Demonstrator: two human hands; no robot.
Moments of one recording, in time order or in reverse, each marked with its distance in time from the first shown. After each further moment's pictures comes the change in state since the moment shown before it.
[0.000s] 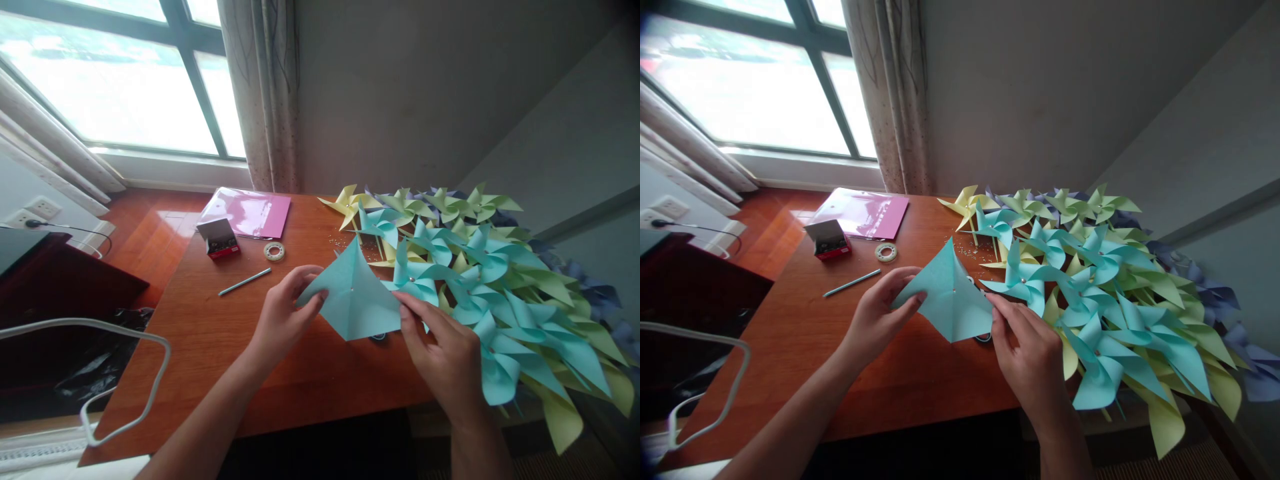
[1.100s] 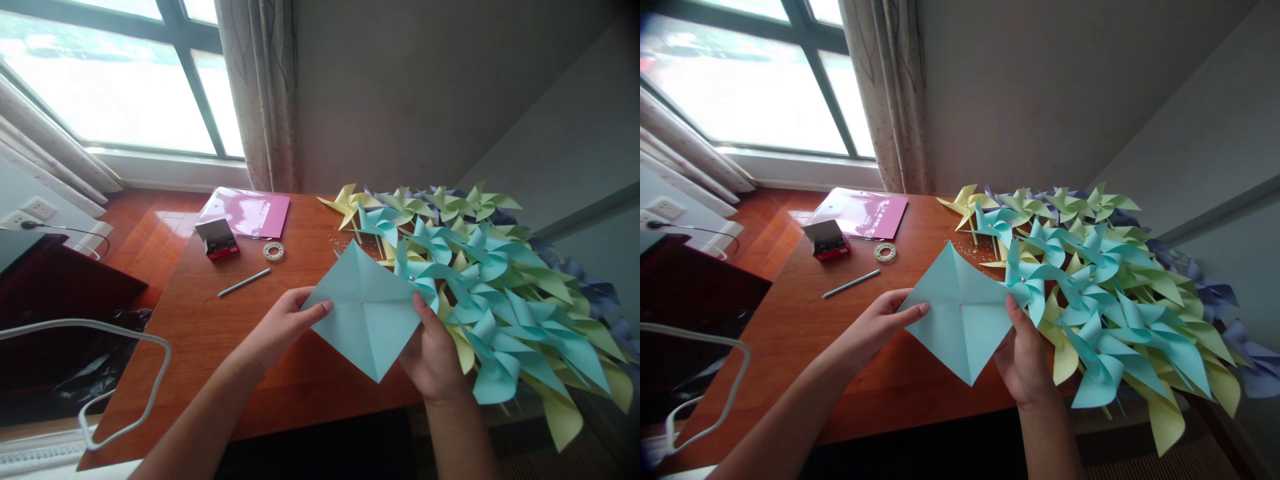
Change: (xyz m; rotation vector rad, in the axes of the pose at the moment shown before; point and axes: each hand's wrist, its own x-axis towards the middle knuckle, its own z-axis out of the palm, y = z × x) left_hand -0.001 0.002 -0.008 -0.256 -0.314 -0.397; right_hand -0.001 -0.010 0.028 1.449 0.100 1.043
